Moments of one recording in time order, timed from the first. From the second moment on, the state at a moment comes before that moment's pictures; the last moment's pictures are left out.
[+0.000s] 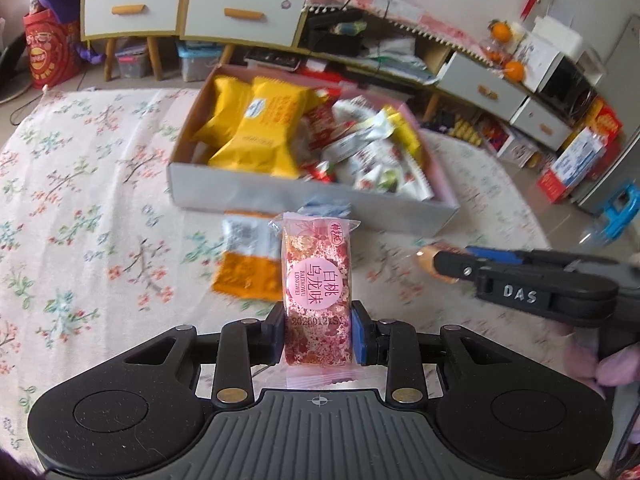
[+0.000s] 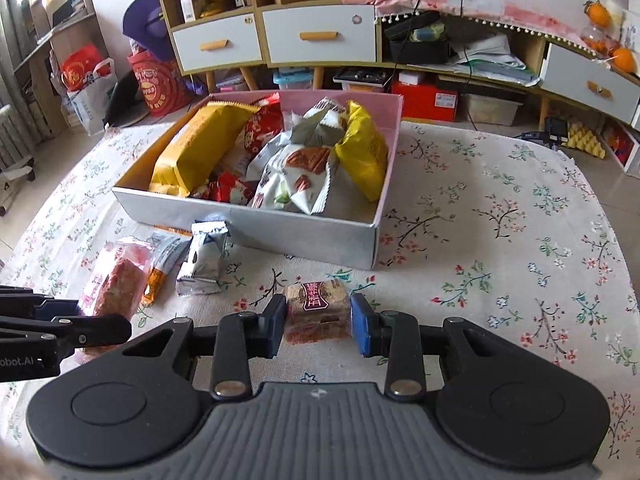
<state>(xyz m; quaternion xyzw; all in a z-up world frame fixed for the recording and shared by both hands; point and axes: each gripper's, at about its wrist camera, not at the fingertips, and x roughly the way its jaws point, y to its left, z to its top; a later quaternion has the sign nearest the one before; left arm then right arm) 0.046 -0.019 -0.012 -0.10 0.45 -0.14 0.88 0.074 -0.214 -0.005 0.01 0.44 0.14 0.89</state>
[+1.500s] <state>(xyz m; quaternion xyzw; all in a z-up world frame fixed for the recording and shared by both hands) 0.166 -0.060 -0.014 -0.06 0.39 -0.08 0.91 0.127 -0.242 0.001 0.21 0.39 0.08 0.90</state>
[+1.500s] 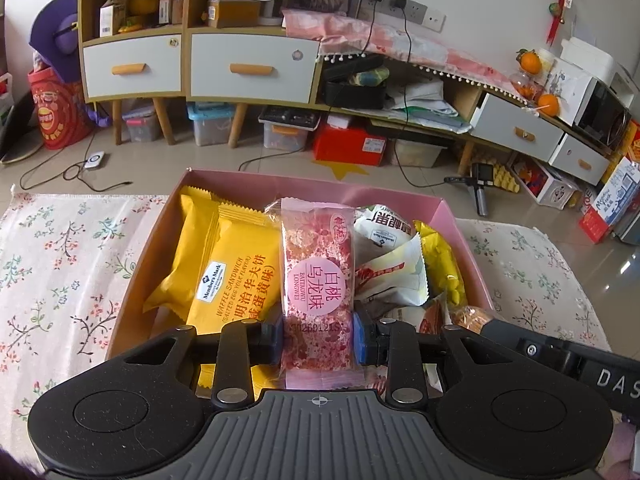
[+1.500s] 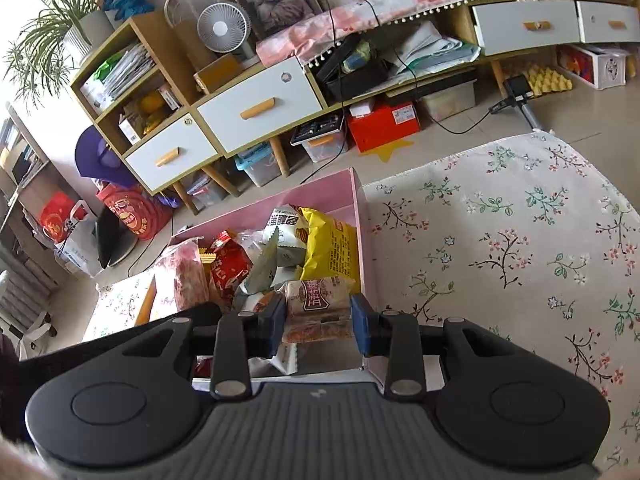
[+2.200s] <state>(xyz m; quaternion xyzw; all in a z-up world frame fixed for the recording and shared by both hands) 0.139 -0.067 -0.006 -0.02 0.40 -0.11 0.91 0.122 -0.246 0.011 0.20 0.38 0.07 0.90</state>
